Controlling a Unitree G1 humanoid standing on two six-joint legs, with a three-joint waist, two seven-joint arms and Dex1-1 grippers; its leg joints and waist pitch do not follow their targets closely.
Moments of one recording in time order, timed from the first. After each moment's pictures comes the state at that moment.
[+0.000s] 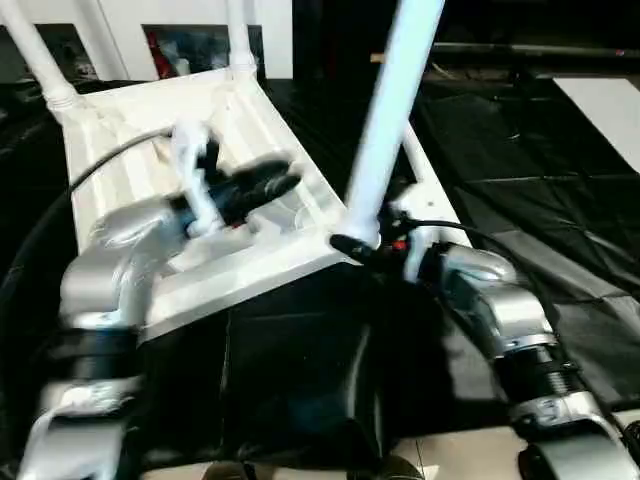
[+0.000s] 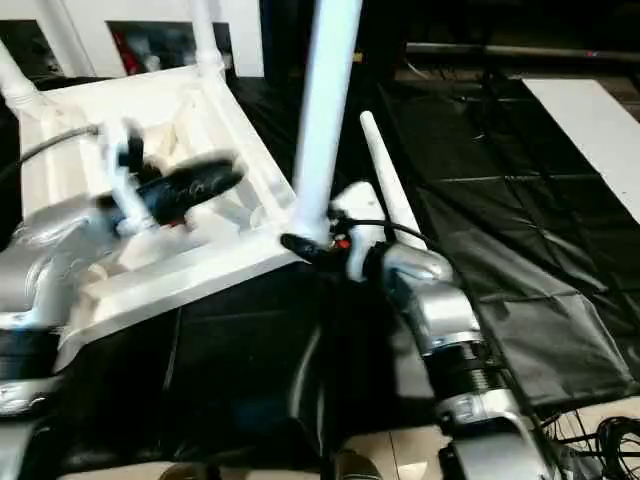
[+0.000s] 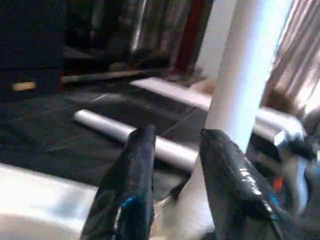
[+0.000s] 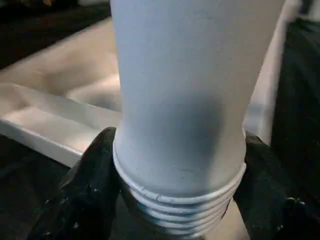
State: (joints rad) left arm -0.62 0.28 0.13 0.17 -0.44 0.46 -0.92; right arm -0.56 -0.18 0.12 0.38 0.22 0.22 0.82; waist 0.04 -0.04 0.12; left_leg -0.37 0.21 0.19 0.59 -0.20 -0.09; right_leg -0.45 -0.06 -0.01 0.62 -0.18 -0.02
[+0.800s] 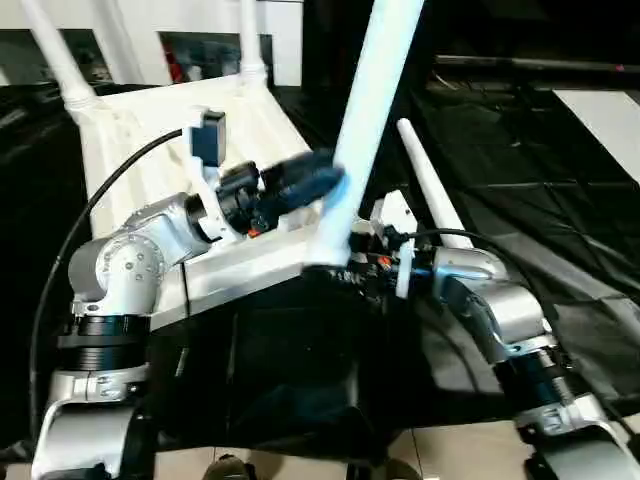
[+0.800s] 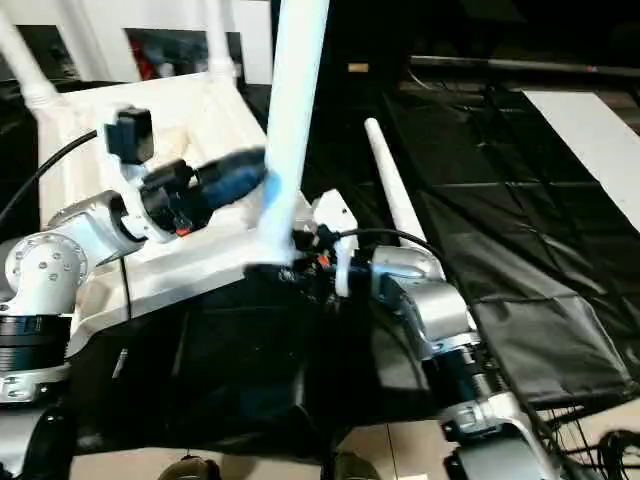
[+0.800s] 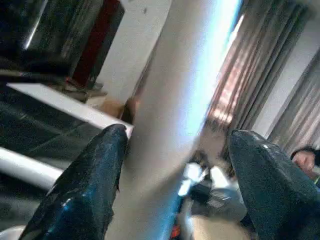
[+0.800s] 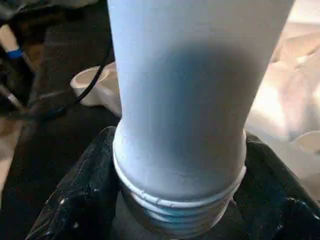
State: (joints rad) left arm -0.65 0.32 0.09 0.12 -0.71 0.73 -1.10; right arm -0.54 -0.27 0.22 0.24 0.28 0.36 1.07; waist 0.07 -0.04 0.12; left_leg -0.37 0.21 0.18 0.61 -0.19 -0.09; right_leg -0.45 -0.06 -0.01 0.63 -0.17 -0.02
